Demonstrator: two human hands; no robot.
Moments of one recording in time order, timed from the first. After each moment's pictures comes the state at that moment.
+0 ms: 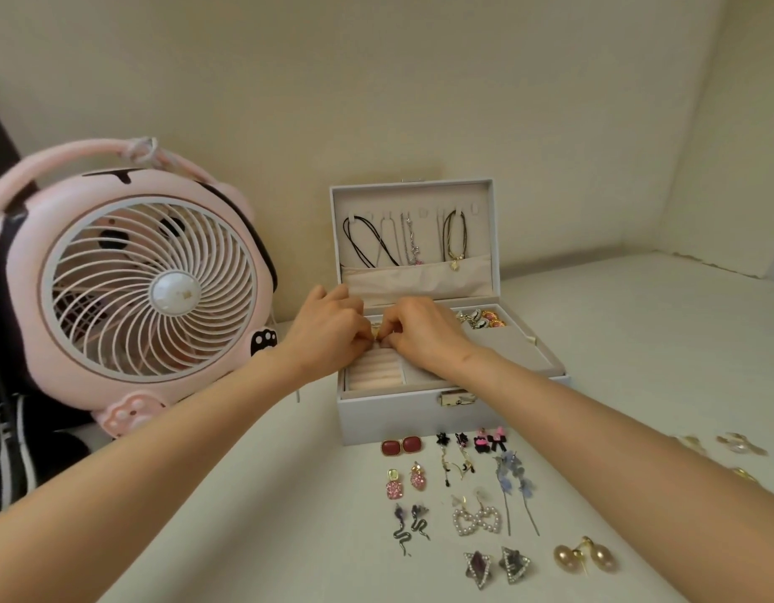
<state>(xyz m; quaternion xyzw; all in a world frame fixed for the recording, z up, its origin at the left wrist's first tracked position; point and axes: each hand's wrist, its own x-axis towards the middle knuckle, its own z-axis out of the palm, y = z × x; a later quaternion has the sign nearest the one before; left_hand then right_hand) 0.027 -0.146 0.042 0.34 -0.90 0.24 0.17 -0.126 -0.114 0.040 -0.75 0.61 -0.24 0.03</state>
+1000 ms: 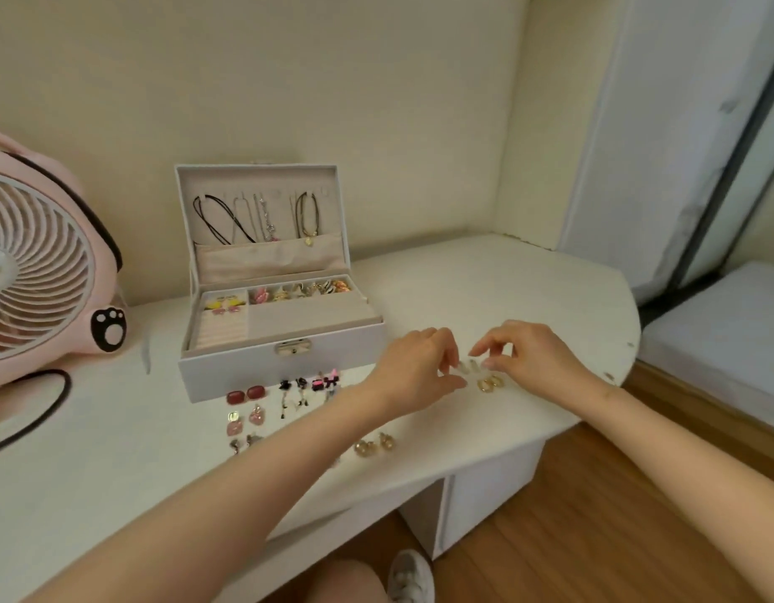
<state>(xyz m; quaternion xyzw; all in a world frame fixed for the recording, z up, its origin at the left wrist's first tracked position) -0.183 0.012 0.006 0.26 -0.94 -0.12 0.20 -0.348 0.088 0.013 -0.62 0.75 -0.25 0.05</state>
